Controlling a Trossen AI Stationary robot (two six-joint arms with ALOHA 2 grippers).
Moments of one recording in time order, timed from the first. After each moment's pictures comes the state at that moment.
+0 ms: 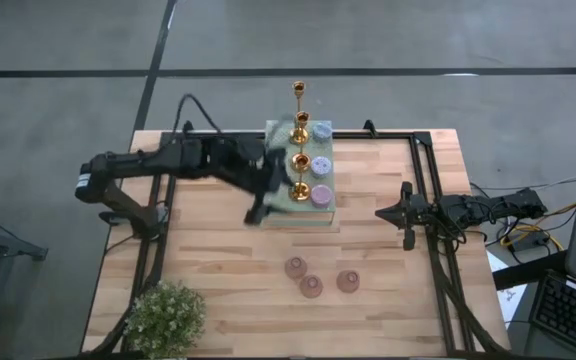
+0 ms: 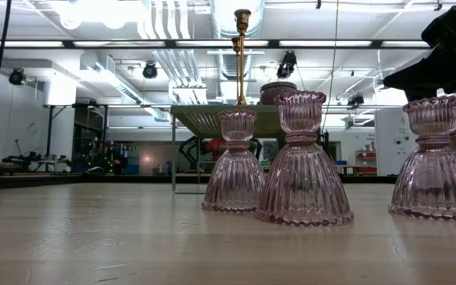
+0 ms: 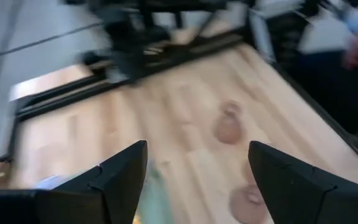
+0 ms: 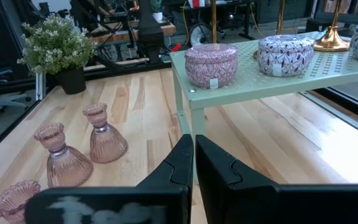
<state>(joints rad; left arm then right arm) 0.04 1.47 1.60 -0.65 0.25 0.33 0.22 0.02 0.11 -0.26 0.31 0.21</state>
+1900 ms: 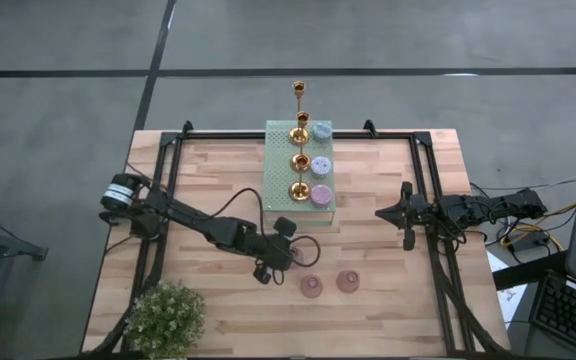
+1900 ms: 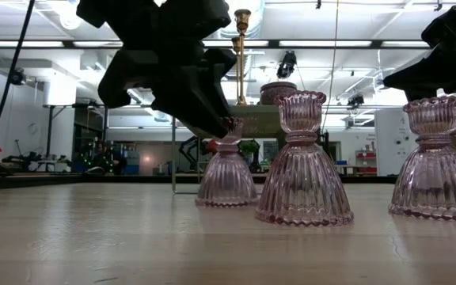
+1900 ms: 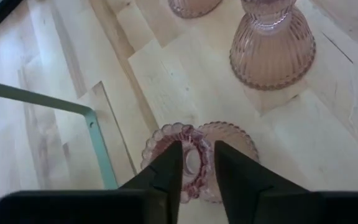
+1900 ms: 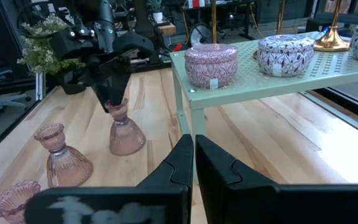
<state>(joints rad) -0.27 1.73 1.10 -0.20 -0.18 0.41 0.22 0.02 0.11 -0.26 0.31 0.21</state>
